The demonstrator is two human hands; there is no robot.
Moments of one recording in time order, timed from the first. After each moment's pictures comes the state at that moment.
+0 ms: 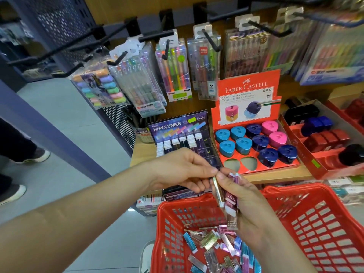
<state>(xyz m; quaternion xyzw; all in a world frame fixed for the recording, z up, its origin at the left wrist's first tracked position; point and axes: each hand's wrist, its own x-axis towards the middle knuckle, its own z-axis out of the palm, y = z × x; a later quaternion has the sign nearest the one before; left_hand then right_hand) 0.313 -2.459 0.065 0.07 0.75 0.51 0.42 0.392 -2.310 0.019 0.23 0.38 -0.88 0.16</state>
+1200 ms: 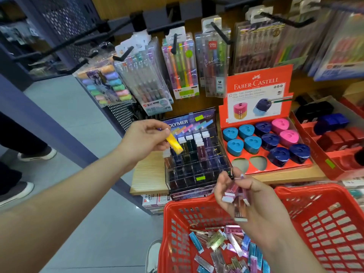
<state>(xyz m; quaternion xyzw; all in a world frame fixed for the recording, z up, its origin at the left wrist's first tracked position) 0.277 -2.529 0.068 -0.05 0.82 0.56 0.07 0.383 -2.309 0.009 0.26 0.12 -0.95 0.16</state>
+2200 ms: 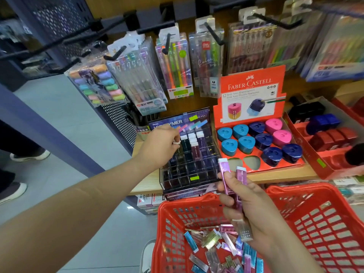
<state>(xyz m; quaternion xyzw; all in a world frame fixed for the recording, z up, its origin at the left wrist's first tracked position) 0.248 -2.500 0.014 0.16 0.98 0.05 -0.05 0.394 -2.305 0.011 0.20 0.42 -0.87 0.17</state>
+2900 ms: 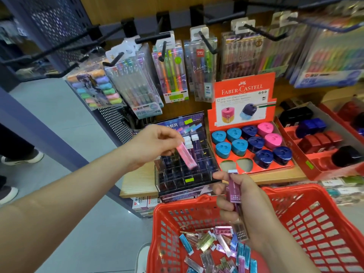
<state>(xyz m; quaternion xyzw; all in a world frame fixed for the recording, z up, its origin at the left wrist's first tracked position) 0.278 -2.497 0.074 0.04 0.84 0.50 0.18 0.393 -2.297 0.013 0.21 0.45 -0.85 0.17</state>
